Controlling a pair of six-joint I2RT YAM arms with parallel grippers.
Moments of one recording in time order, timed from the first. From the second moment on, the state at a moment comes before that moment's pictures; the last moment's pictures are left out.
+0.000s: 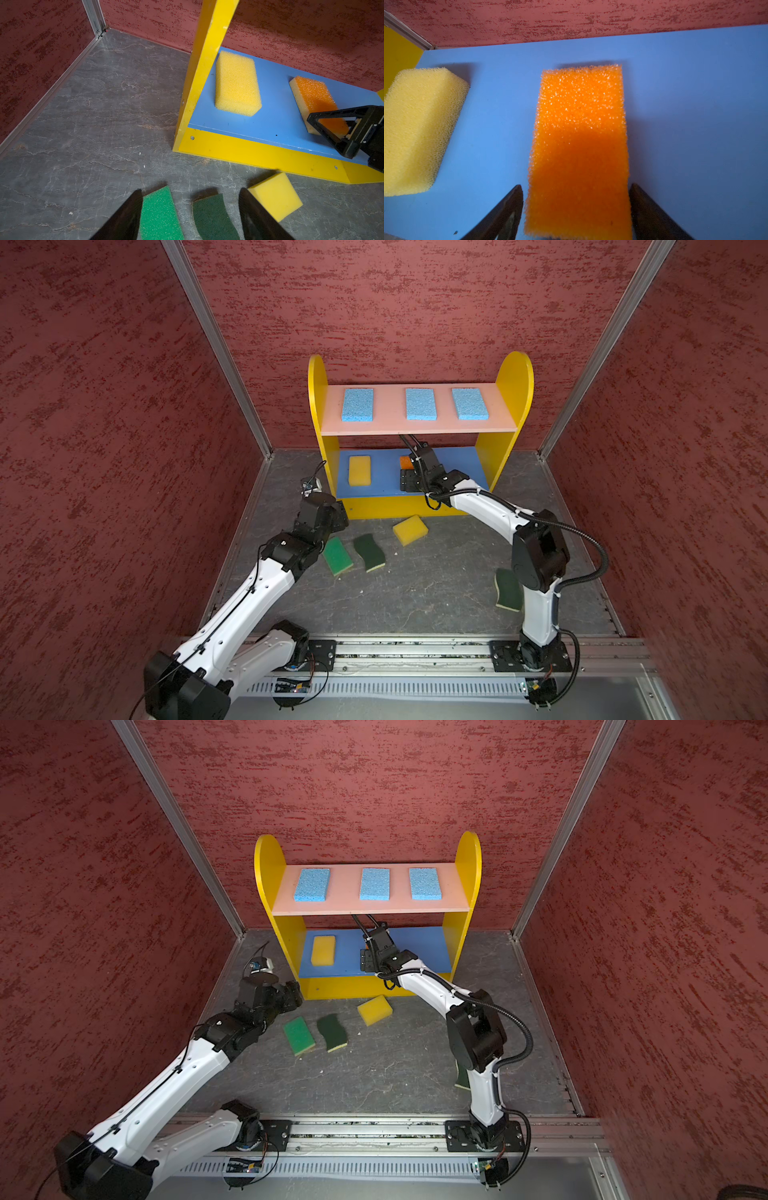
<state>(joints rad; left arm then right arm) -0.43 0.99 0.88 -0.51 -0.38 -0.52 0.60 1.99 1.68 -0.43 0.20 0.47</state>
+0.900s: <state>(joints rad) -0.43 0.89 0.86 -0.54 -0.37 -0.56 0.61 1.85 1.57 -0.50 0.16 0.53</state>
